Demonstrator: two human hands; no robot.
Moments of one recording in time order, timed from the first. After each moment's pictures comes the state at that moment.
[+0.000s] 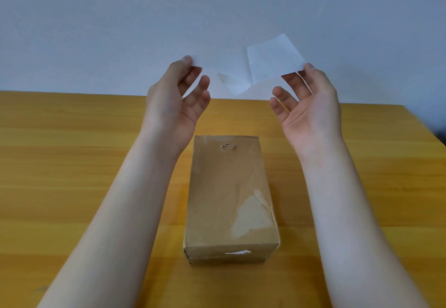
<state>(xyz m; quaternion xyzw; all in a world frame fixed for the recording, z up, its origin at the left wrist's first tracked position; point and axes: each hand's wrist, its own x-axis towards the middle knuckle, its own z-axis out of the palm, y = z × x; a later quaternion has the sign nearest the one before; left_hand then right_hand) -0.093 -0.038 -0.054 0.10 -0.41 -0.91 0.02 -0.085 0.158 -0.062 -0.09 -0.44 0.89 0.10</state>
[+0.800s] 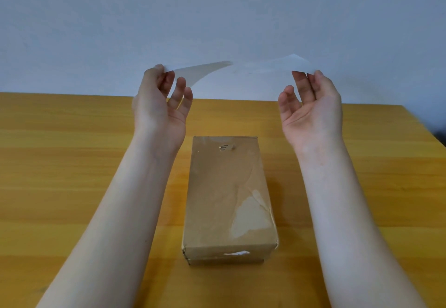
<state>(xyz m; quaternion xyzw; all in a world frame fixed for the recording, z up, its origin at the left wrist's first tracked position) -0.103 -0.048 -0.062 0.17 -0.33 -0.93 0.09 -0.092 0.165 -0.068 -0.13 -0.34 0.93 0.12</state>
